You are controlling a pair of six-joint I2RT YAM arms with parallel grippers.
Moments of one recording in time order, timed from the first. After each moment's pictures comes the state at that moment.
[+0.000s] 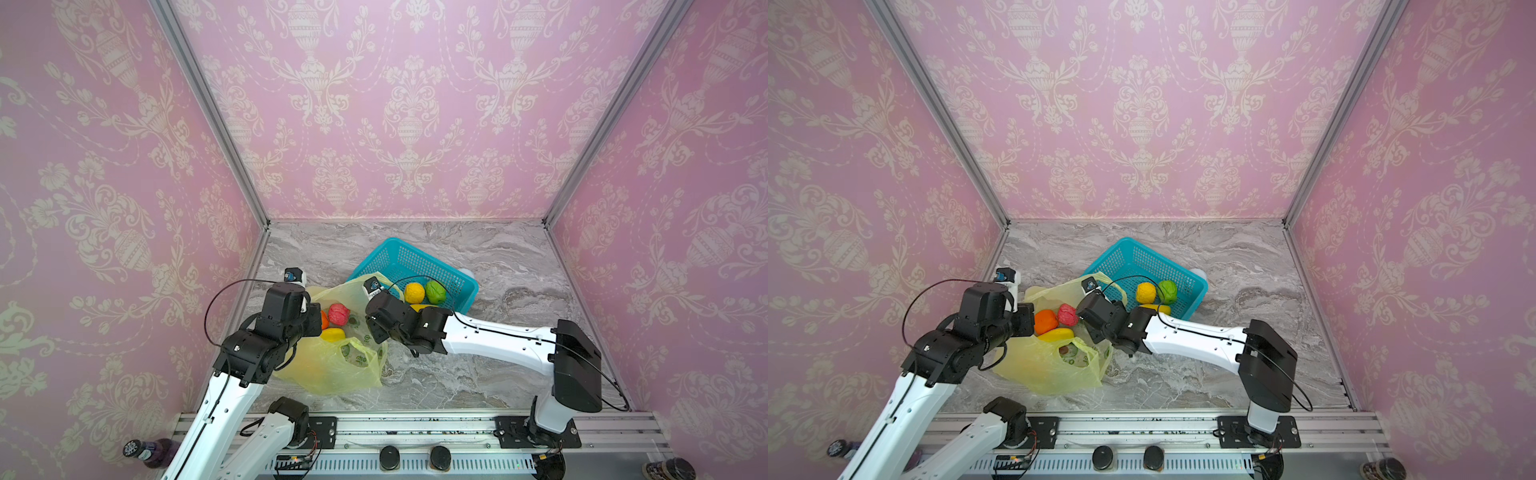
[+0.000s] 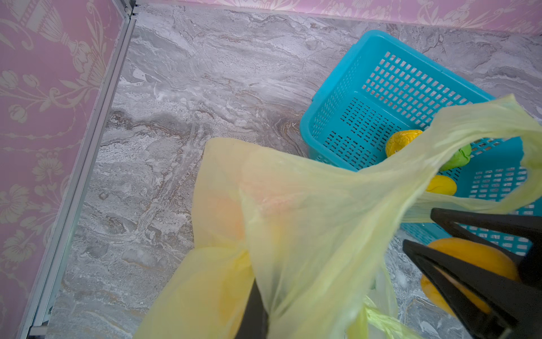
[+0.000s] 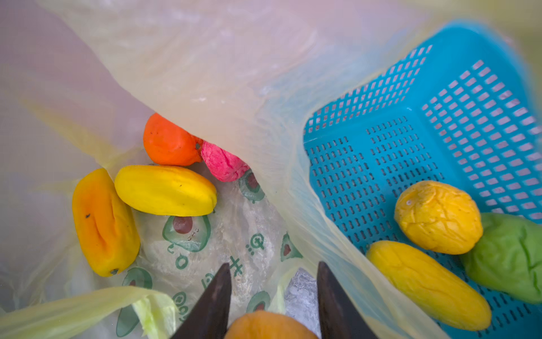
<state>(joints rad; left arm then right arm) -0.32 0.76 1.00 -1.01 -0.17 -0.32 1.12 1.70 1.34 -0.40 0.39 0.39</state>
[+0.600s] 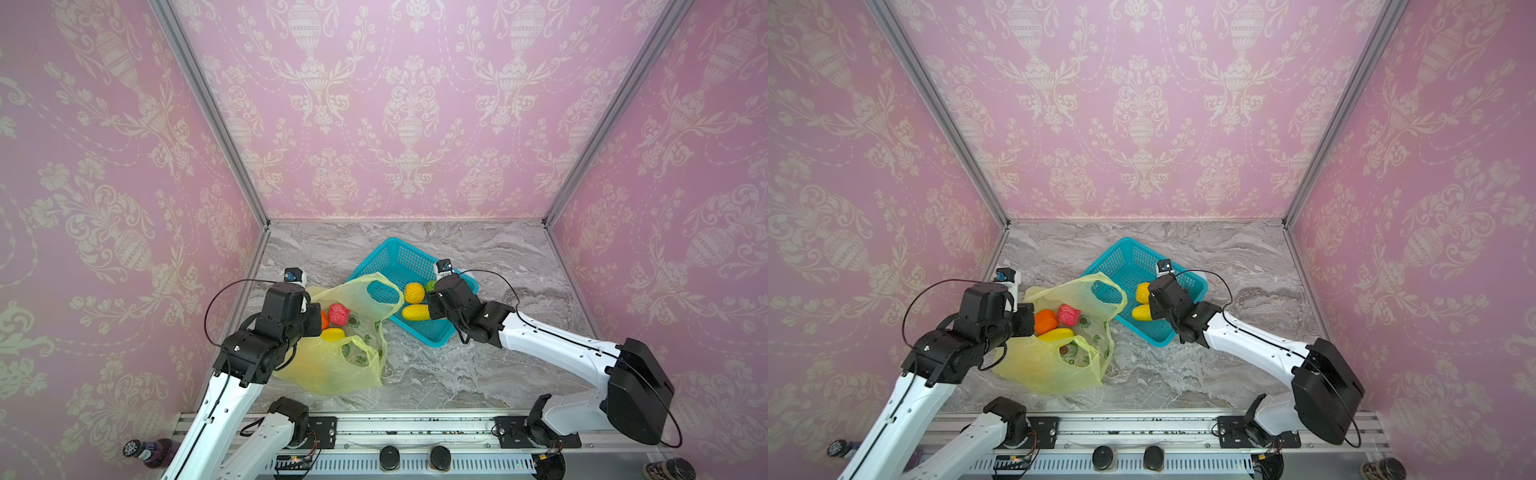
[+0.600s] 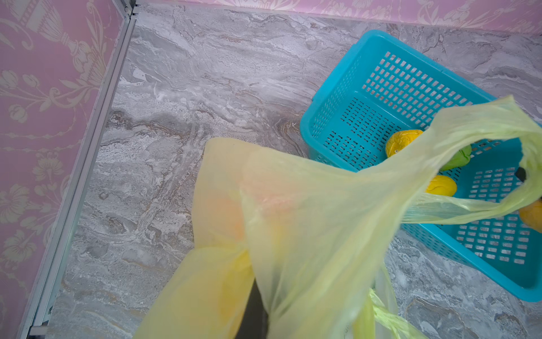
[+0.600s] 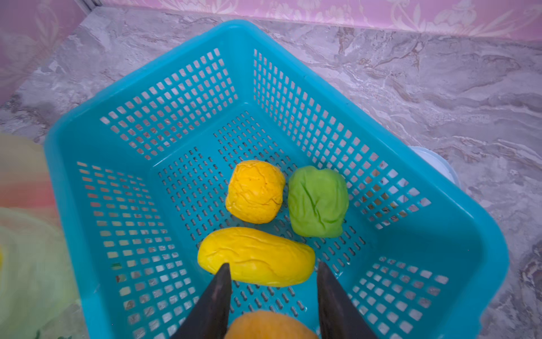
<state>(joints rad) -0.32 0.76 1.00 -1.01 -0.17 -0.32 0.76 1.43 0.94 -0.23 0.37 0.43</state>
